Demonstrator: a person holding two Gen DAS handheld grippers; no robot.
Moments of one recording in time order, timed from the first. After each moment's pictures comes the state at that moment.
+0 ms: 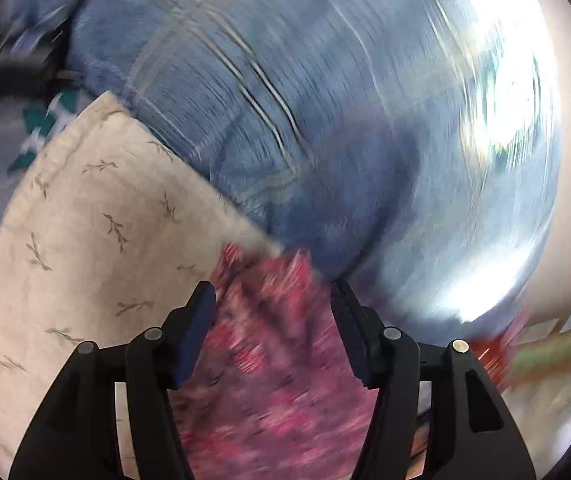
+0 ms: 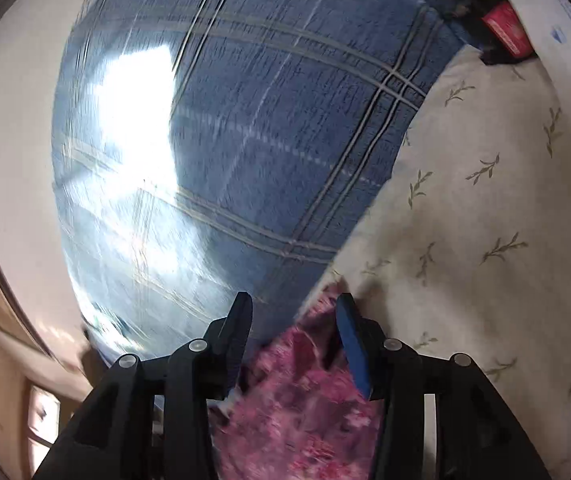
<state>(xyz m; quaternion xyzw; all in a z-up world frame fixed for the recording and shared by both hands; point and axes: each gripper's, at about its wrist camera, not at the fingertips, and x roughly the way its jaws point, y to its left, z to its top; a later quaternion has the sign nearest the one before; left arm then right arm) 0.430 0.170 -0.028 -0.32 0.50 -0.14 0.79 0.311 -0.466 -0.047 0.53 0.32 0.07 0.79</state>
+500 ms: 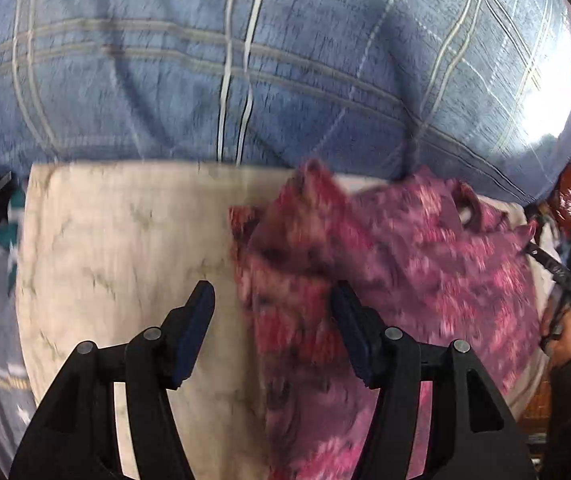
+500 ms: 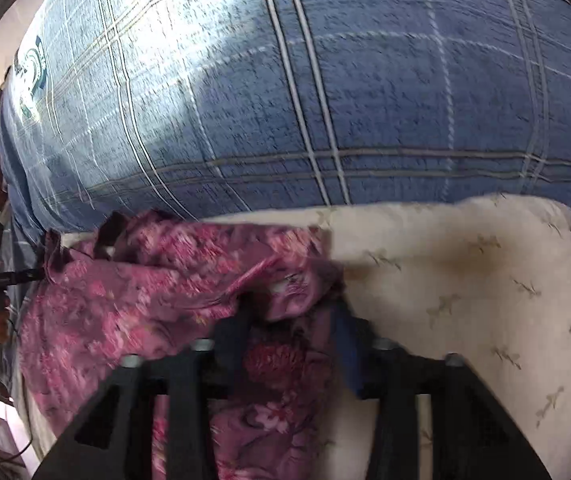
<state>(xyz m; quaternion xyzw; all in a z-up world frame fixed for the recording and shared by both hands) 0.447 0.111 -0.050 -0.04 0.54 -0.18 0.82 0.361 -0.375 -0.035 0.12 0.46 0.10 0.87</state>
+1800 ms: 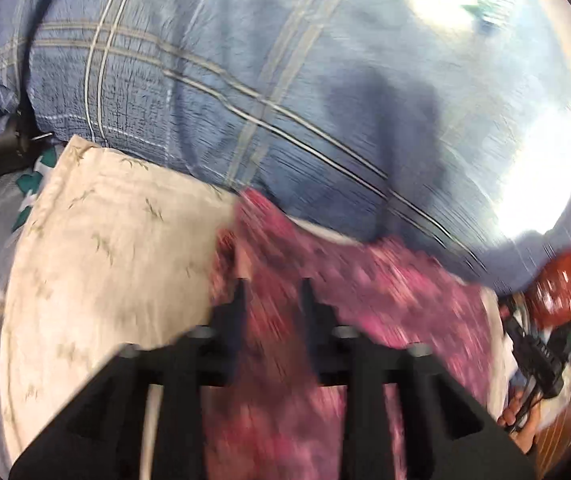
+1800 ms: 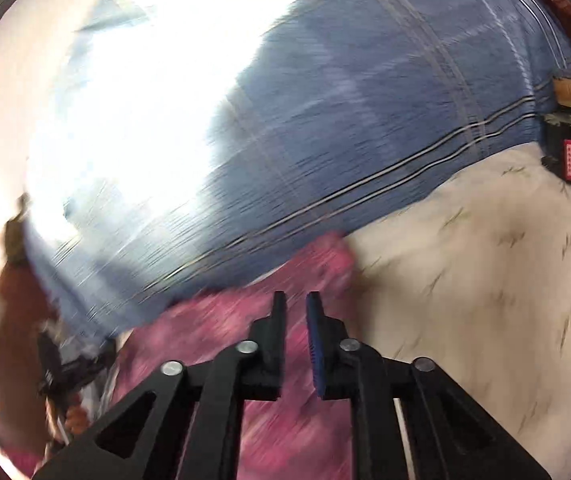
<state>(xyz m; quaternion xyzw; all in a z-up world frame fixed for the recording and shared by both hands) 0.395 0.153 -0.014 -0.18 0.48 -0.13 0.85 0.310 -0.409 -0.014 0.30 0.38 0.09 0.87</state>
